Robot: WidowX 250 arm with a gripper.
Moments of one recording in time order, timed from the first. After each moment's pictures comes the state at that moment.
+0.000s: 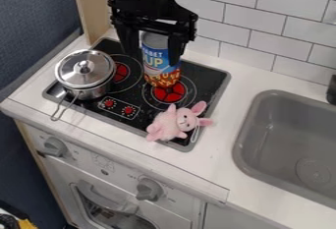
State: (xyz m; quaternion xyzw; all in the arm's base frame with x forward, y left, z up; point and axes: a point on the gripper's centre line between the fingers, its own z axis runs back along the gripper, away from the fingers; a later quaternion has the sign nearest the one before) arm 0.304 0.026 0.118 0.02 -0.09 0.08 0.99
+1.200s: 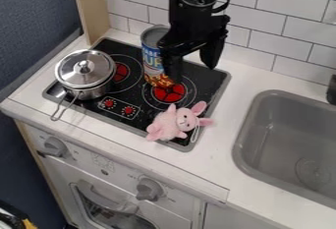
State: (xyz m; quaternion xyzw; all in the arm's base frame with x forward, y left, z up) arm 0.338 -0.011 0.081 0.01 -0.09 0.53 0.84
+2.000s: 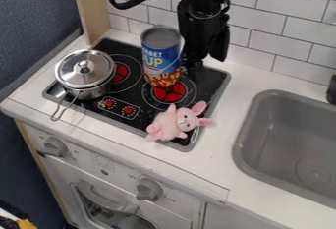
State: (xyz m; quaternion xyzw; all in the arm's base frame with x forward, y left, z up) arm 0.393 -0.002 0.043 -0.06 -0.10 0.63 0.76
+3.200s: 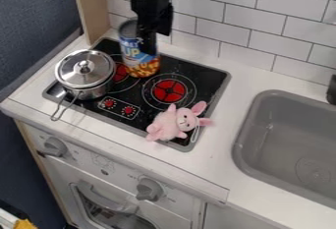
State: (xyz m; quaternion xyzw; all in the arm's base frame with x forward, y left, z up) arm 0.414 0.109 0.042 0.00 -0.10 0.73 0.67
